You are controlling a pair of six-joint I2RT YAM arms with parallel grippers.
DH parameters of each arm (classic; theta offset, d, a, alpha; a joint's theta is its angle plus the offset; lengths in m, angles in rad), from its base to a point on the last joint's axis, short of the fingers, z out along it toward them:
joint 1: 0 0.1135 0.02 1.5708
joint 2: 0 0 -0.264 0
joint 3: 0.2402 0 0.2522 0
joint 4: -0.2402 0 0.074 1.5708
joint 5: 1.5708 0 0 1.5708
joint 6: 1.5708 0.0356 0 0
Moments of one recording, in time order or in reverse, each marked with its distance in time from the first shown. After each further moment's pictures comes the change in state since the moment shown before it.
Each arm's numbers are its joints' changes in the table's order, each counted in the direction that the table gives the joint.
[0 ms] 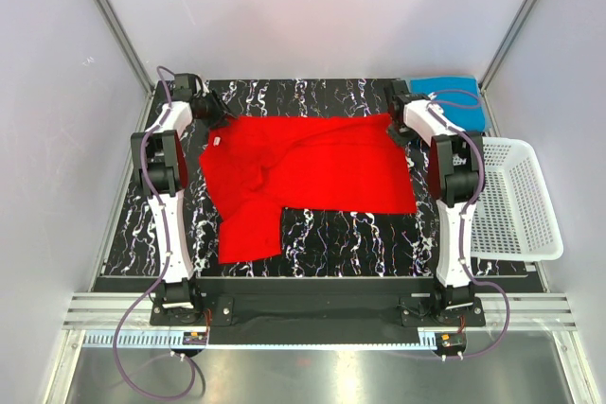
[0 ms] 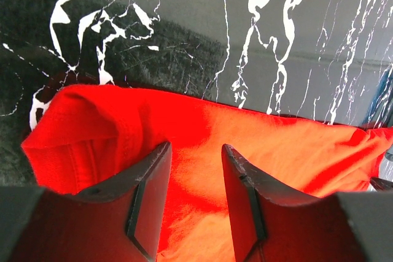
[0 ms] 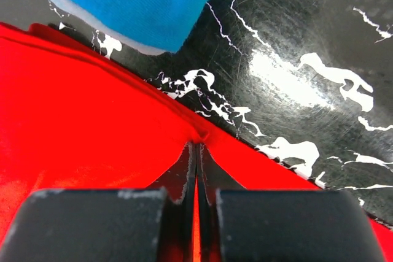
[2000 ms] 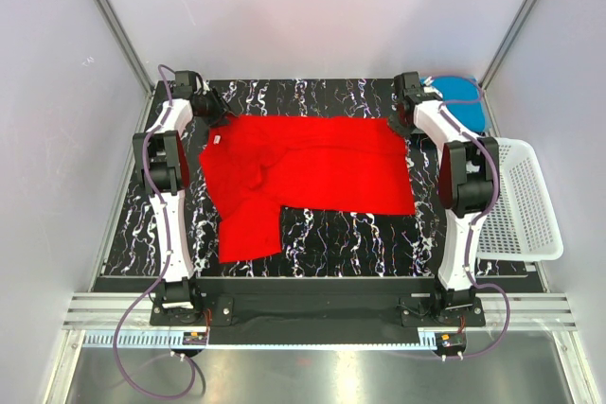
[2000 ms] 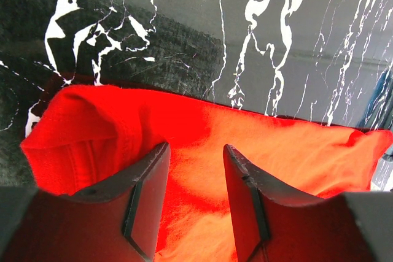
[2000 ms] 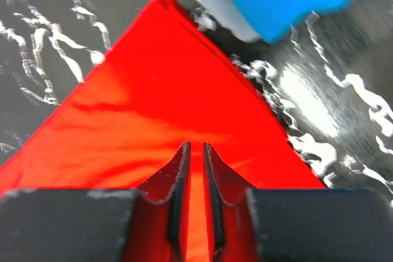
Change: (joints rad) left arm -0.001 -0.049 0.098 -0.068 0.012 0.000; right arm -0.016 0.173 -0.143 0.203 -0.160 -0.252
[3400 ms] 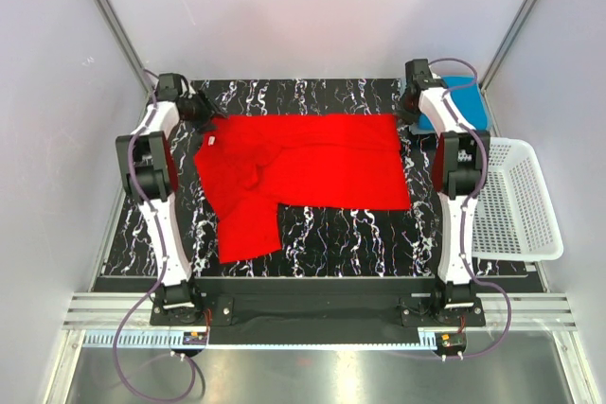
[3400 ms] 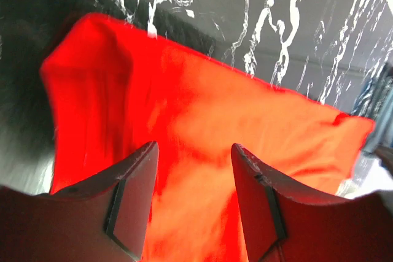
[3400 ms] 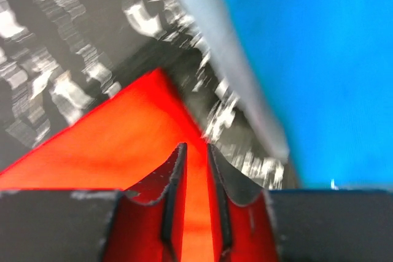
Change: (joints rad) left arm 0.057 0.141 -0.179 0.020 0.020 -0.043; right arm -0.082 -0.326 0.449 -0.112 -0.116 -0.269
